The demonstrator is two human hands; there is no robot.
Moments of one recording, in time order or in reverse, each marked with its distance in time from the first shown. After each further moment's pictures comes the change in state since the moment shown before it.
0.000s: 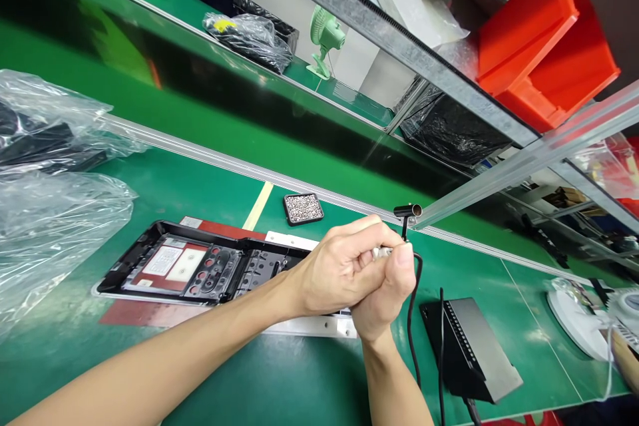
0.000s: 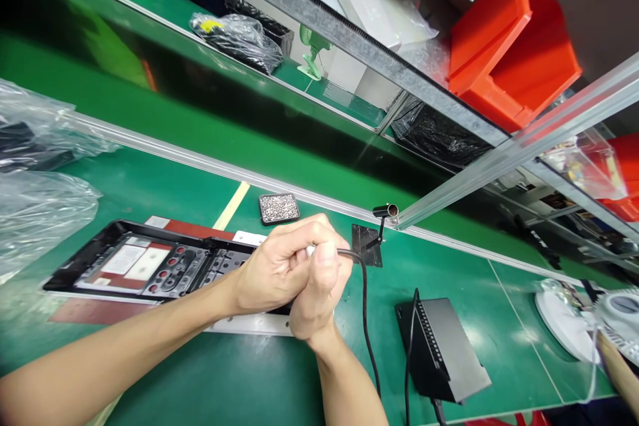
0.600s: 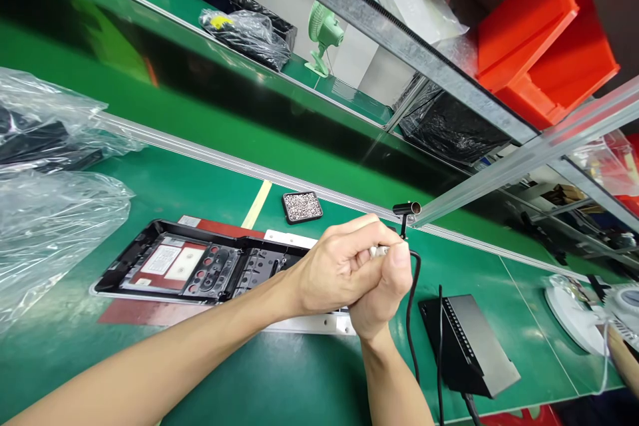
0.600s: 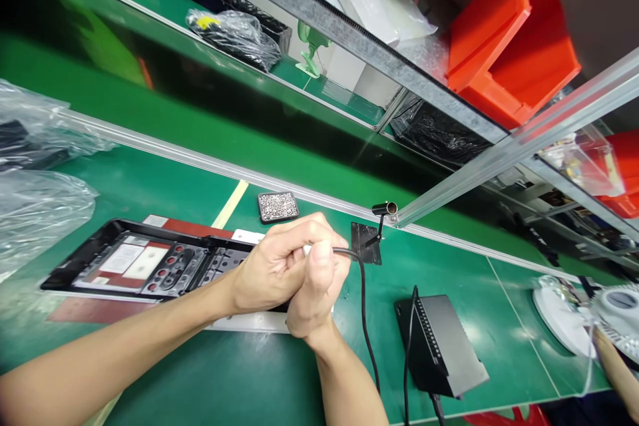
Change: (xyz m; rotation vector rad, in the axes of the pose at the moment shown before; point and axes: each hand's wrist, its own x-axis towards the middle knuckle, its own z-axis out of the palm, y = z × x) left_hand -0.002 -0.002 0.001 0.015 0.028 0.046; right_hand 0.001 0.004 0.000 0.148 -0.002 -0.037
